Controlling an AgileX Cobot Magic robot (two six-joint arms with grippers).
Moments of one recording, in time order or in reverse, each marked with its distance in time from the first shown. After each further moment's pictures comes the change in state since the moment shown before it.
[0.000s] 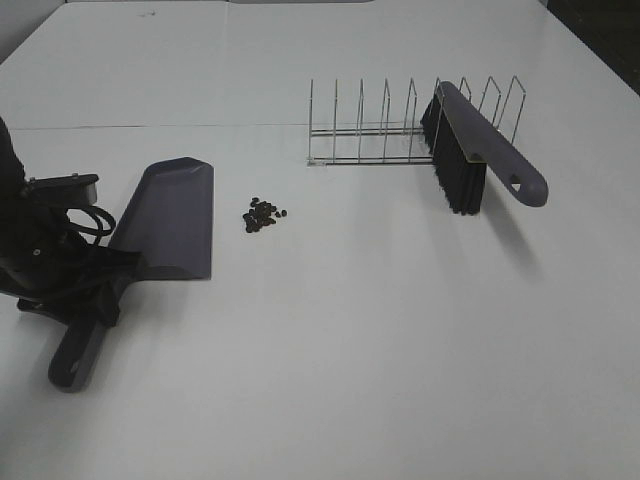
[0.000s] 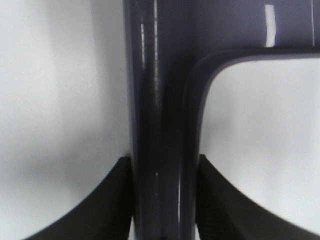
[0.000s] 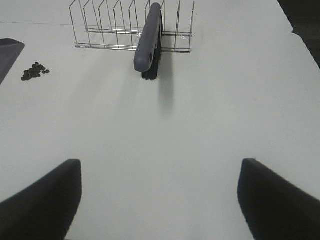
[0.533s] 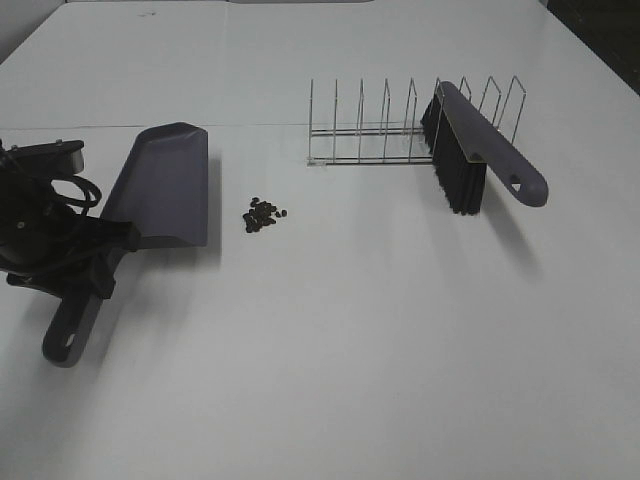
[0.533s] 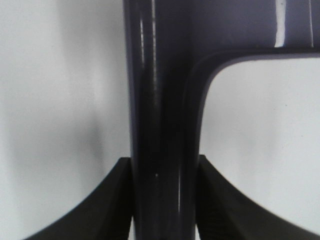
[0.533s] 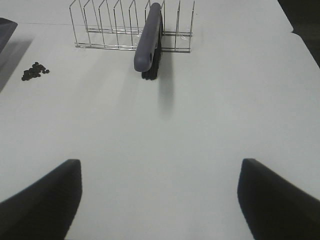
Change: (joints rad) left arm 0.000 -0.104 0.002 0.008 0.020 -0.015; right arm 0.000 0.000 0.000 0.000 0.000 0.000
